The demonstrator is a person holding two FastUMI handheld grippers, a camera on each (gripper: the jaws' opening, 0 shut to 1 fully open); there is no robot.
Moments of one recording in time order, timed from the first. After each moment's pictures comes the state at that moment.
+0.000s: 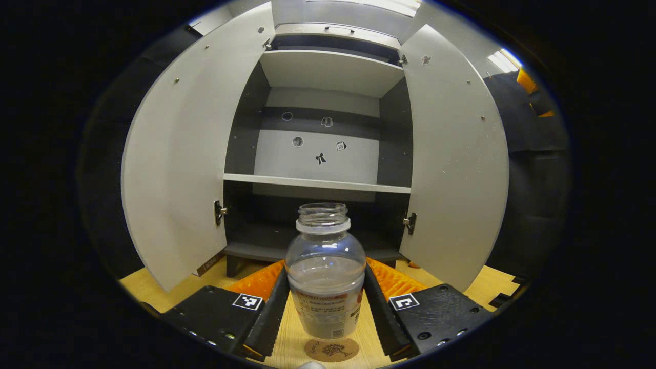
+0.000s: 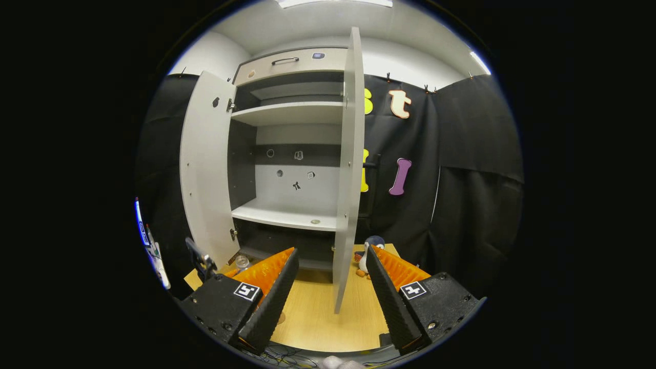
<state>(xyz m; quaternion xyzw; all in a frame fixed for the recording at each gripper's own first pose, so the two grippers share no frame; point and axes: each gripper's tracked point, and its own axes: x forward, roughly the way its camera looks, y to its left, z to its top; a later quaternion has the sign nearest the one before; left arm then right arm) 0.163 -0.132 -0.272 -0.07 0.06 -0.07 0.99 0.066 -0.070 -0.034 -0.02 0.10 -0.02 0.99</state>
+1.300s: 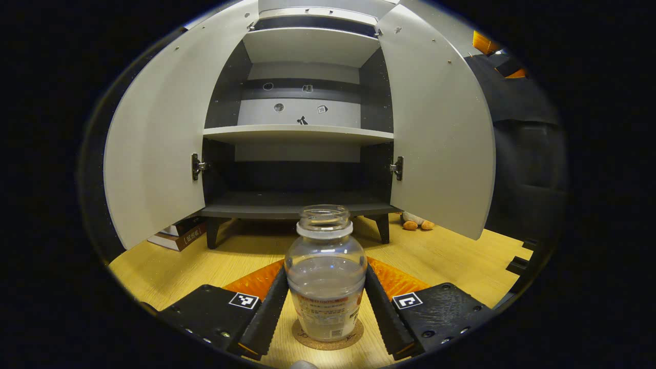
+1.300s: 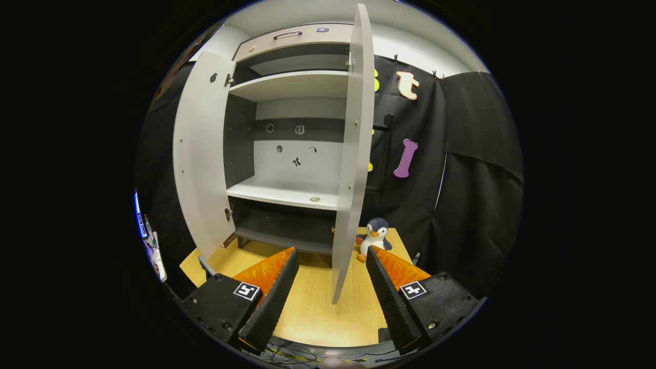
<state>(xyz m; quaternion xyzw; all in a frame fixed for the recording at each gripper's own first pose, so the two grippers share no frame) 0.155 -0.157 -0.351 -0.04 0.10 -0.11 0.99 0.087 -0.072 -0.074 -0.03 0.16 -0.02 0.99</state>
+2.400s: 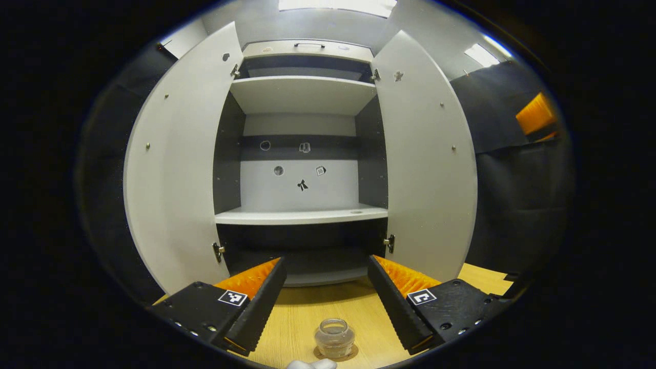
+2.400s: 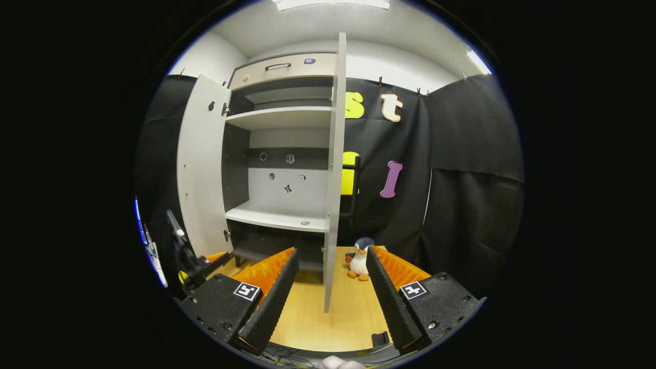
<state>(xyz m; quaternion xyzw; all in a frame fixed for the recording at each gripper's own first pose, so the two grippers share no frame) 0.138 -0.127 -0.149 -0.02 0.01 -0.10 0.99 0.036 -0.088 -0.023 -0.01 0.07 -0.05 1.00</state>
